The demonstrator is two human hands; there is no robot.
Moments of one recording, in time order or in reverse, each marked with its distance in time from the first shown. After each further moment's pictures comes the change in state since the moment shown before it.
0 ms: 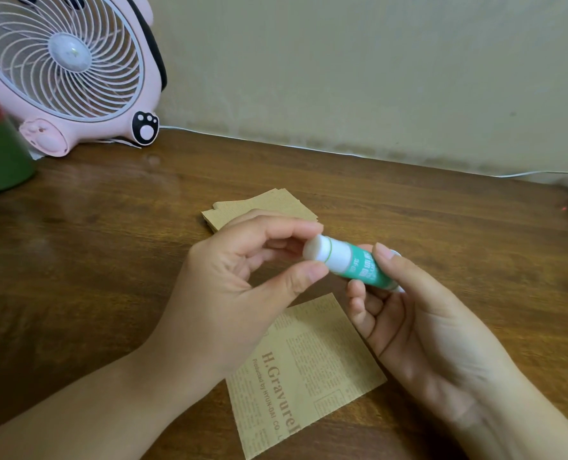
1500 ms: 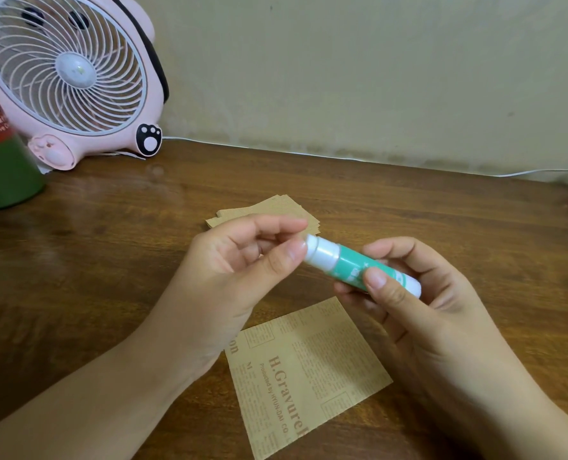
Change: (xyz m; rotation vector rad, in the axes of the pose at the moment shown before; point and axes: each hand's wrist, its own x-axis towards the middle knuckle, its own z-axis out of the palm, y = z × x) left_hand 0.006 0.006 -0.015 -0.255 -0.054 -0.338; right_hand -0.008 0.003 -0.005 -0.439 -0.142 -0.390
